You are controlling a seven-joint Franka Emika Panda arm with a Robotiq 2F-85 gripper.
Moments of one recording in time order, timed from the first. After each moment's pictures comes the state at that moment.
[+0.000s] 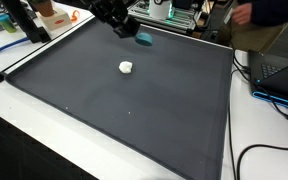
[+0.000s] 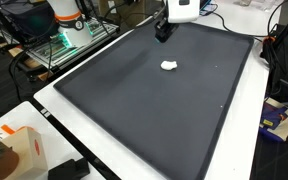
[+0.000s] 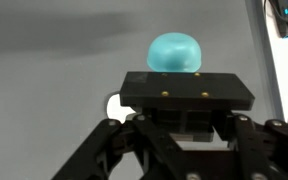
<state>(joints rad) -0.08 0.36 0.00 -1.78 0.44 1.74 -0.12</state>
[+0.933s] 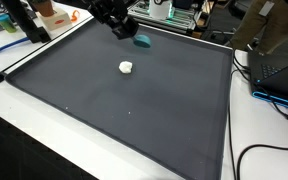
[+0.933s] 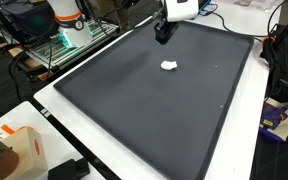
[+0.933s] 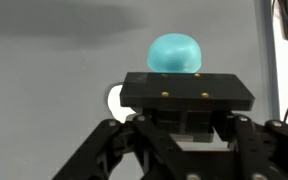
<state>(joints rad) -0.08 0.31 0.00 -1.85 0.44 1.83 -0.21</state>
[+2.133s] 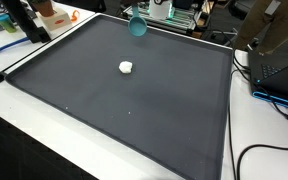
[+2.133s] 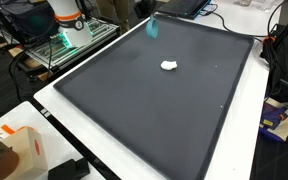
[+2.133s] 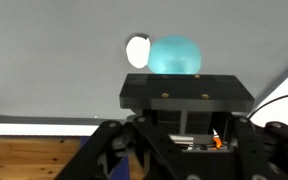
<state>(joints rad) 0.09 -0.53 0.01 -2.77 0.36 2.69 -0.41</state>
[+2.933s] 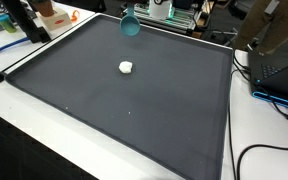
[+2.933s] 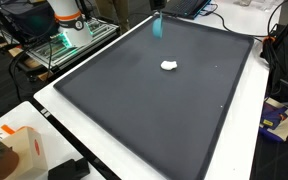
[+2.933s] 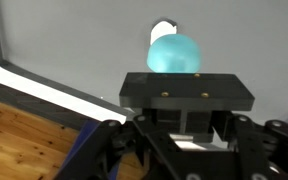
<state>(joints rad) 0.06 -0.38 0.11 -2.56 -0.08 2.57 -0.22</state>
